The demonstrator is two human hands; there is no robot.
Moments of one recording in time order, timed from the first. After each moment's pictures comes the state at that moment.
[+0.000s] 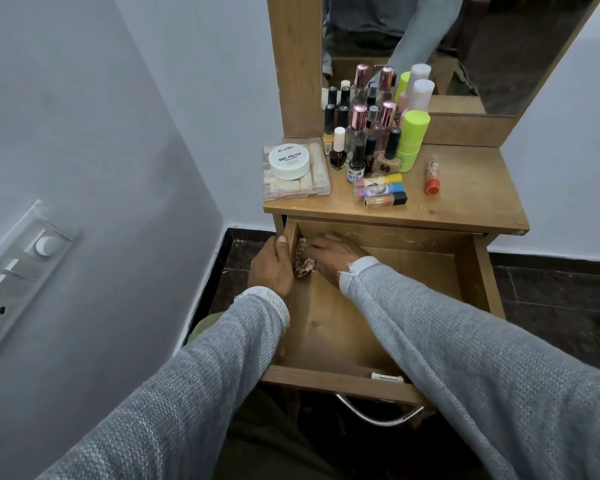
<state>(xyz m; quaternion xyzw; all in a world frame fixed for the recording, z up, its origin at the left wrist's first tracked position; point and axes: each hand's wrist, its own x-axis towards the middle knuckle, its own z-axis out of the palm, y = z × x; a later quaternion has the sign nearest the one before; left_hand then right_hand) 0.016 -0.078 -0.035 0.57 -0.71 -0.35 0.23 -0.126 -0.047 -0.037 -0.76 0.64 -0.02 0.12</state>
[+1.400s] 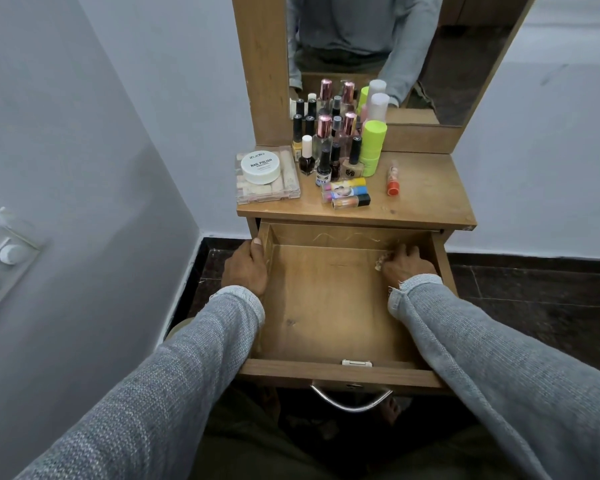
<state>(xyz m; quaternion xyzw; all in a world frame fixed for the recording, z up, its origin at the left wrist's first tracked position) 0.018 -0.077 -0.034 0.57 -0.72 -0.33 0.22 -0.204 0.048 -0.026 -0.39 0.90 0.07 0.18</state>
